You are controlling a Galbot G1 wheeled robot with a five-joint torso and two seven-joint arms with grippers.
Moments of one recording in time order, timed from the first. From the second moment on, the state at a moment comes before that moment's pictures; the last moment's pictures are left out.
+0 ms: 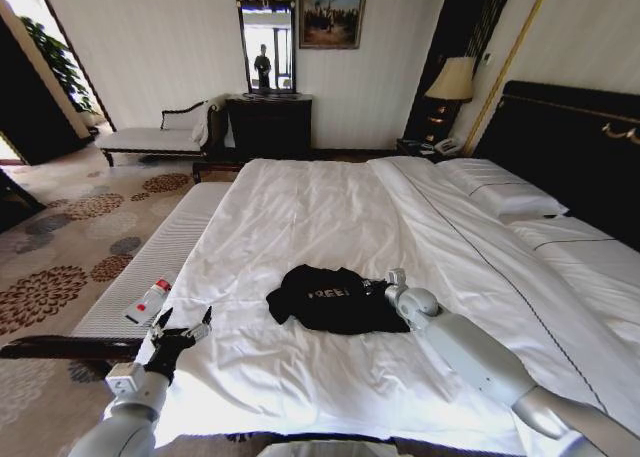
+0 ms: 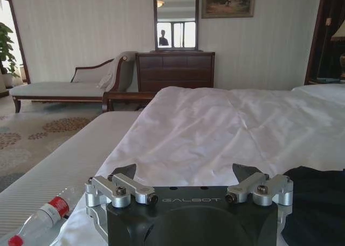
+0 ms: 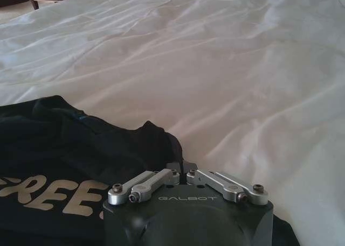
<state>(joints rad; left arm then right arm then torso) 1.84 -1.13 -0.75 -2.32 -0.50 0.21 -0.18 -0.70 0.85 -0.12 1.46 0.88 -0.42 0.07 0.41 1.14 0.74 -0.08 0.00</state>
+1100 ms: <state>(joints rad) 0.70 -1.05 0.09 -1.53 -1.29 0.35 -0.29 -0.69 0.83 -0.11 1.47 0.91 -0.43 0.09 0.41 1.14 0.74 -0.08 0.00</state>
